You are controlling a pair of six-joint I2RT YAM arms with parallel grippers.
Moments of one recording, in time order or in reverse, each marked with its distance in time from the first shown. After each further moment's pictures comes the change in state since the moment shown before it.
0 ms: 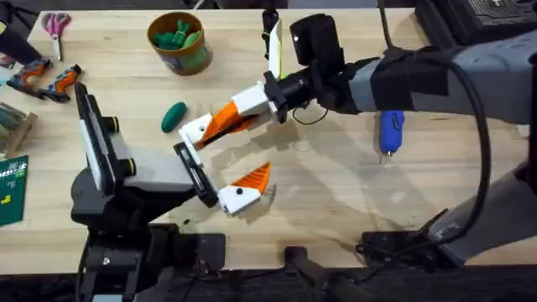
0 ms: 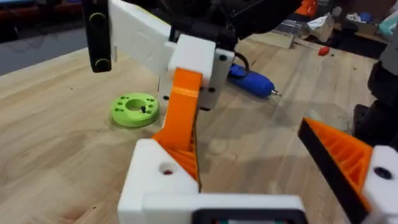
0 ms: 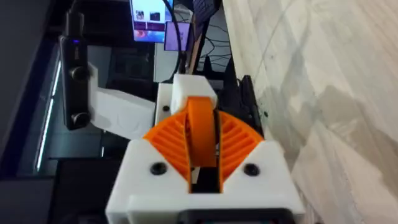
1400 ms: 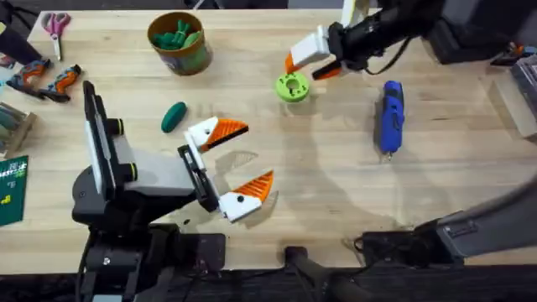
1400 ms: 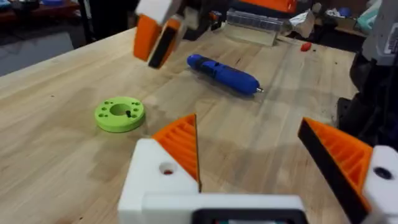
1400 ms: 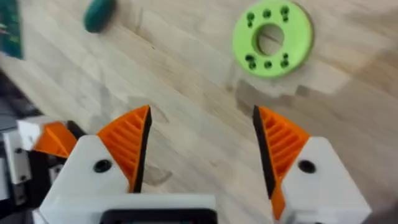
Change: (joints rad) left arm -0.007 -0.002 0.000 -0.006 0.059 0.020; right arm -0.336 -0.096 0.389 -1.076 0.671 -0.745
